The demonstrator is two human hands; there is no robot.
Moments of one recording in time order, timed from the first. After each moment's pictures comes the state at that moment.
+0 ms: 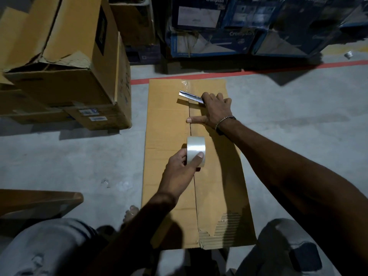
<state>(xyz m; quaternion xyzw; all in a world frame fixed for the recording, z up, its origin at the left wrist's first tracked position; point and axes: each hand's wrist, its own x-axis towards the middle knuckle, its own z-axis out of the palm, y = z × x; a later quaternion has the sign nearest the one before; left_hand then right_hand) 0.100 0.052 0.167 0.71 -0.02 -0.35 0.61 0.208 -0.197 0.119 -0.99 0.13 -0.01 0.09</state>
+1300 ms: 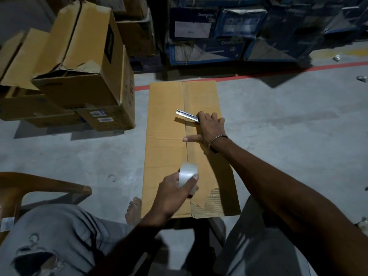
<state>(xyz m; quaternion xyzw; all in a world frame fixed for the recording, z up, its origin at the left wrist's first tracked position) -0.002 0.103 0.188 0.75 -0.02 -0.35 0.56 0.106 -0.146 0.131 -0.98 0.15 0.01 0.11</state>
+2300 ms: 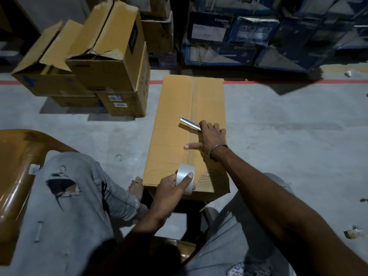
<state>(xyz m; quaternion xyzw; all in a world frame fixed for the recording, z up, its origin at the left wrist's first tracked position) -0.095 0.132 0.199 0.73 0.02 -0.31 0.61 0.017 -0.102 0.143 -0.98 0.13 0.05 0.12</state>
